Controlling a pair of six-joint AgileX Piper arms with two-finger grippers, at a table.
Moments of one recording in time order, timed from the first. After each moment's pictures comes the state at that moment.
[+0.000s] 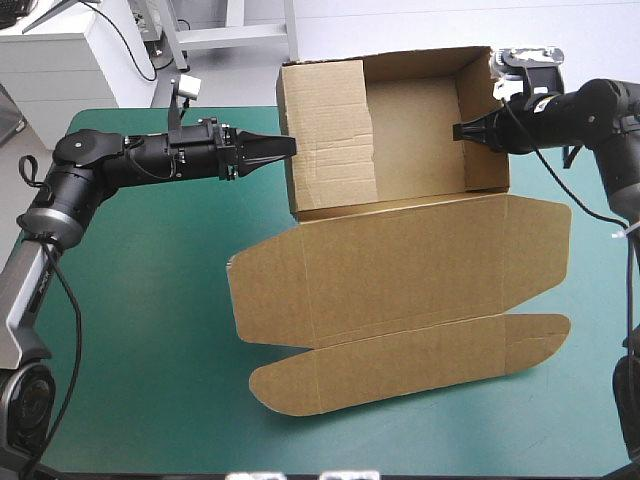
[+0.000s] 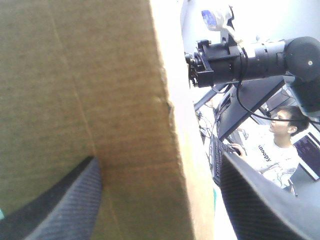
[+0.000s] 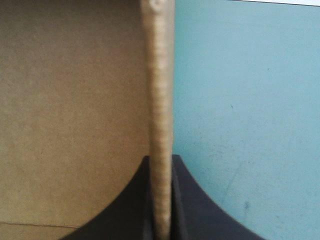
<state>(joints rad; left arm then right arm) -0.10 1.61 -1.49 -1.49 1.20 0.88 0.05 1.61 -1.80 0.30 1.05 -0.15</state>
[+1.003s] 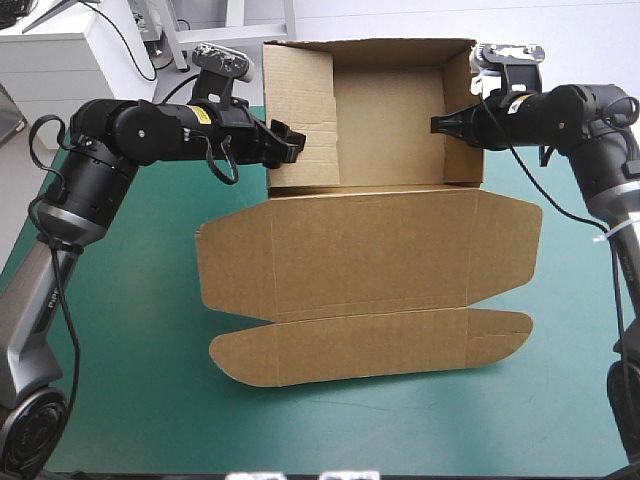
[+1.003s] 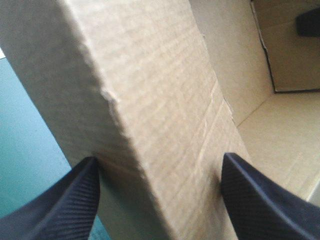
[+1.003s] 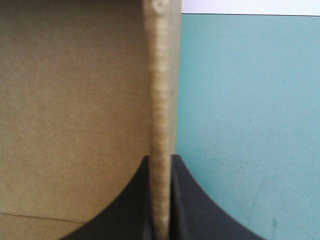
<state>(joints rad) -0.42 1.60 -1.87 -0.34 0.99 0.19 0.15 1.61 -1.80 0.23 0.97 0.00</state>
